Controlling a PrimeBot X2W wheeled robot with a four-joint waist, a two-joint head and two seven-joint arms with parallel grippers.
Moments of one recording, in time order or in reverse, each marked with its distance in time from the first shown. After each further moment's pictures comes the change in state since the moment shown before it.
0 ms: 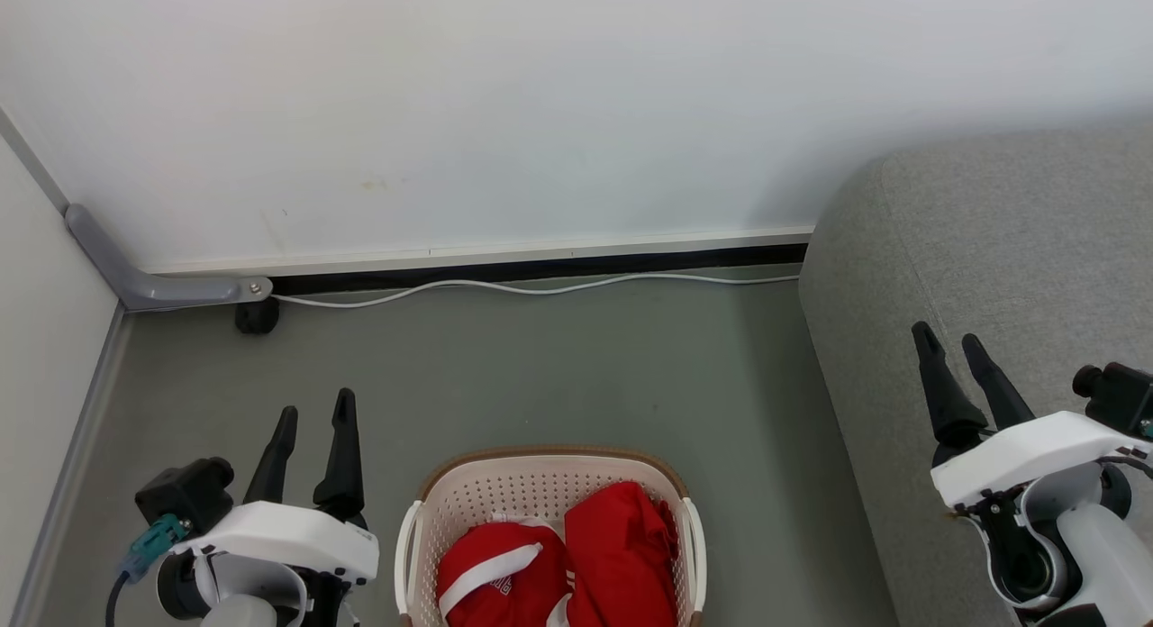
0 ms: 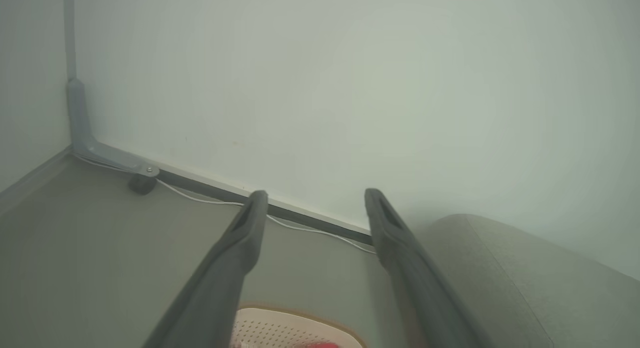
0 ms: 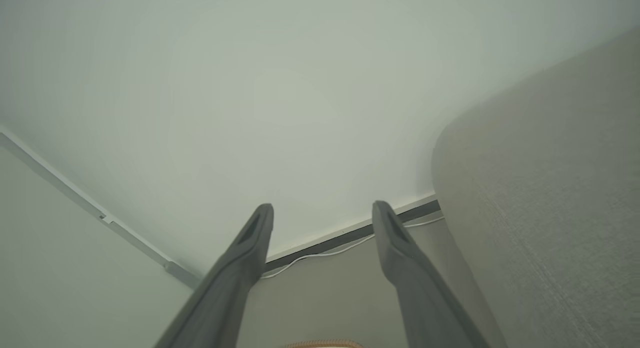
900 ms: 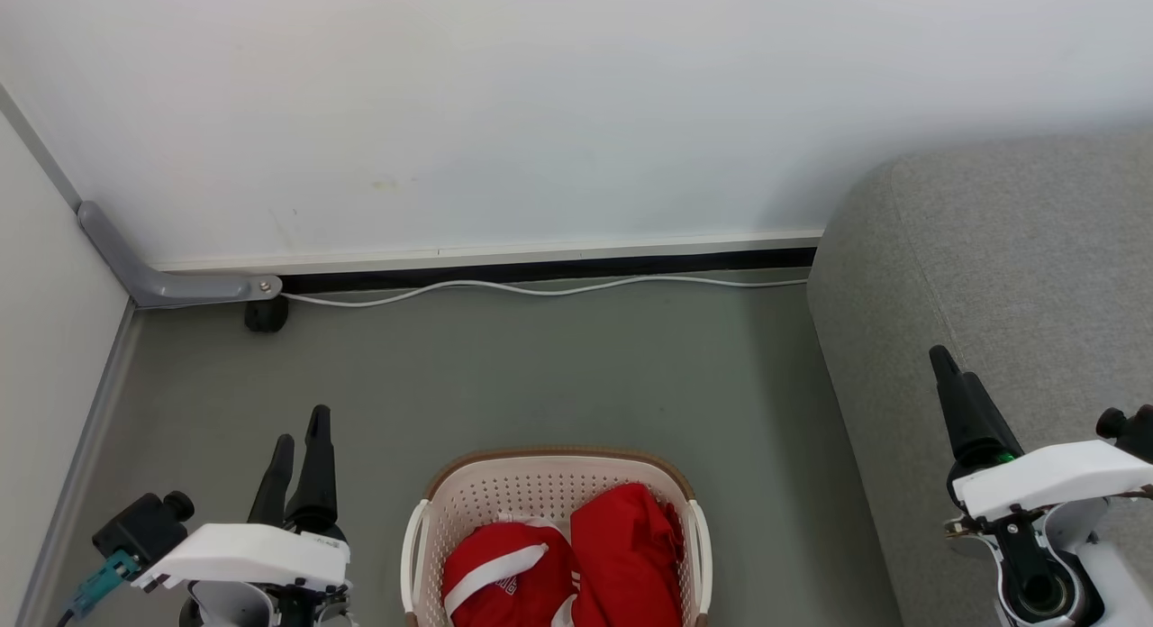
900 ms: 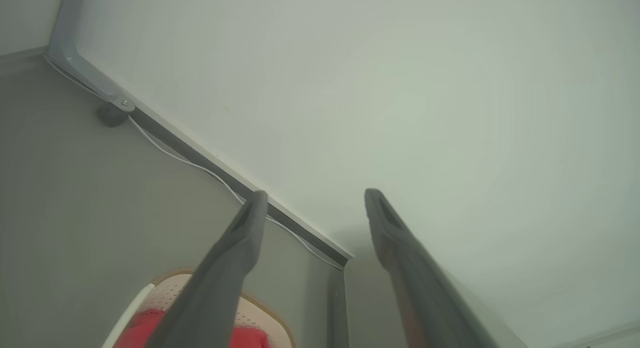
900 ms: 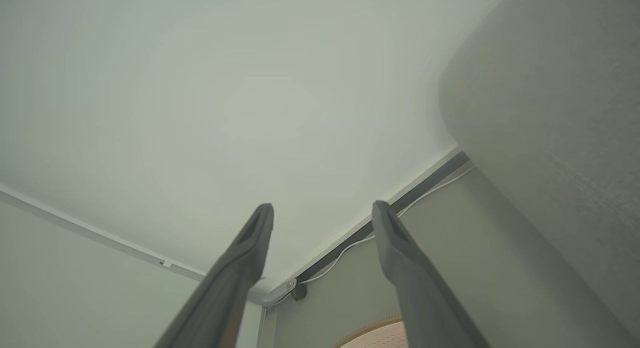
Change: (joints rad) left arm 0.042 -0.005 0.038 -0.026 -0.347 -0.051 0.076; right arm 0.080 0.048 -0.095 -0.059 0.258 0.000 0.077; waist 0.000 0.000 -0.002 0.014
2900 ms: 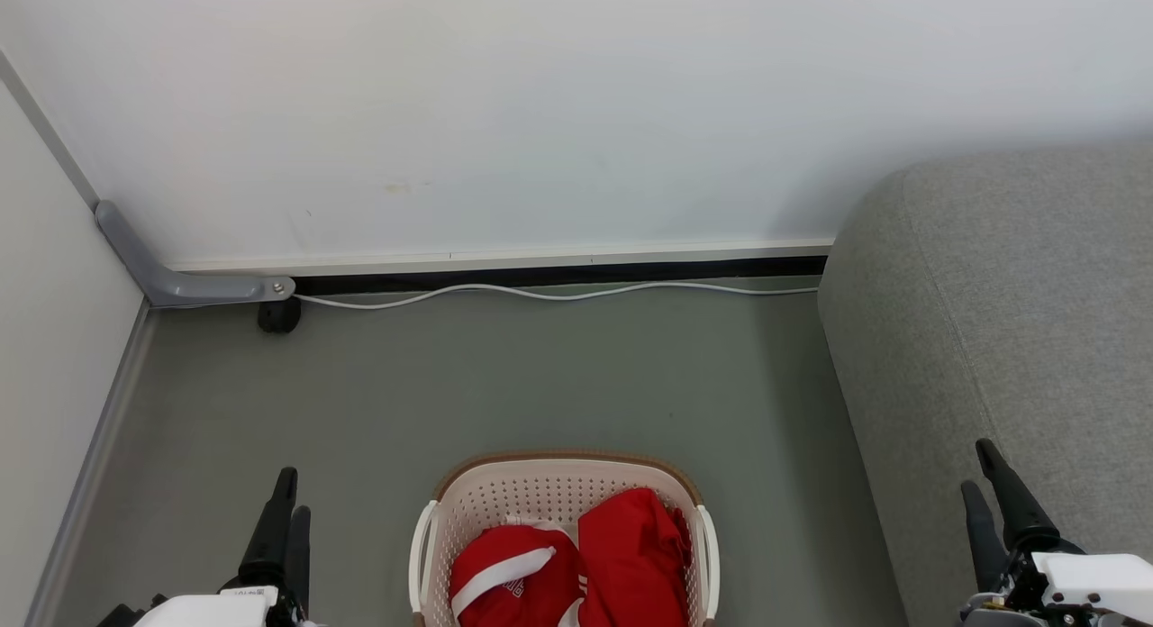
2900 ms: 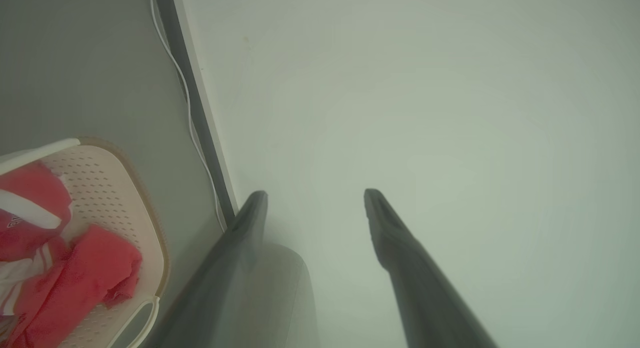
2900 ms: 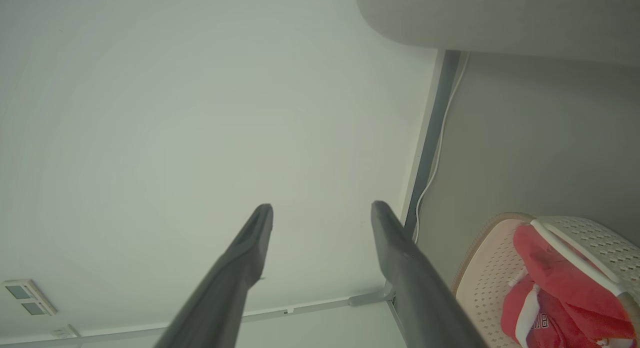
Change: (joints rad) left arm 0.107 -0.009 0.041 -0.029 -0.704 -0.001 0.165; right arm 0.187 0.171 -0.270 -0.060 0.459 0.000 0.185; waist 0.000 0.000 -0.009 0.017
